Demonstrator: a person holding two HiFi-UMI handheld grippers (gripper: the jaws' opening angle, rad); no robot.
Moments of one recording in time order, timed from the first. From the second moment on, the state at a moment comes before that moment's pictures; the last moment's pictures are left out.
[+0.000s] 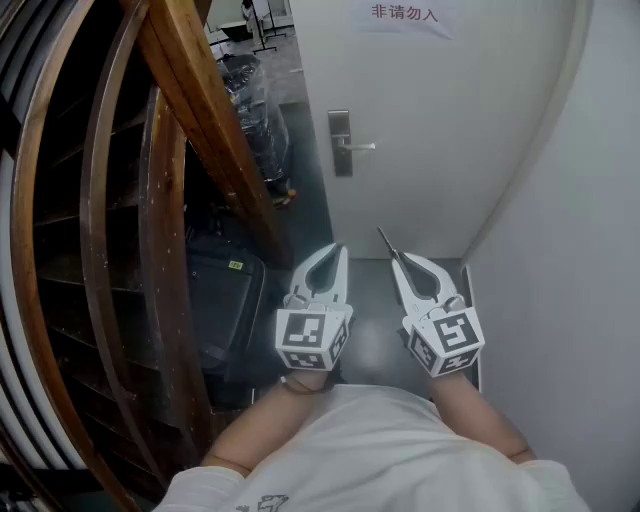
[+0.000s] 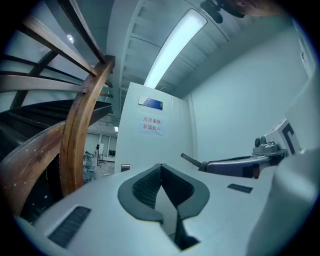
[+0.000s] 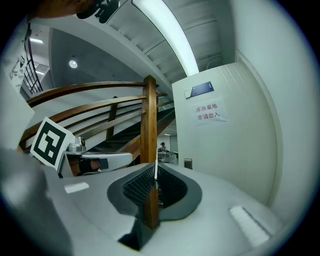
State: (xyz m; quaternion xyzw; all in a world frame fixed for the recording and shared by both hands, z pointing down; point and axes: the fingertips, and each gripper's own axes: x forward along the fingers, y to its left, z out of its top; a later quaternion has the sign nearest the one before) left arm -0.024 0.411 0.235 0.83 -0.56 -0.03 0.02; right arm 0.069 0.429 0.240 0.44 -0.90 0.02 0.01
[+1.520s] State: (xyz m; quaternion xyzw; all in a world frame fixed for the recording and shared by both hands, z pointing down) left arm -0.107 0.266 0.262 0.84 -0.53 -0.01 0.03; right arm -0.015 0.289 0.272 0.45 -0.89 0.06 0.02
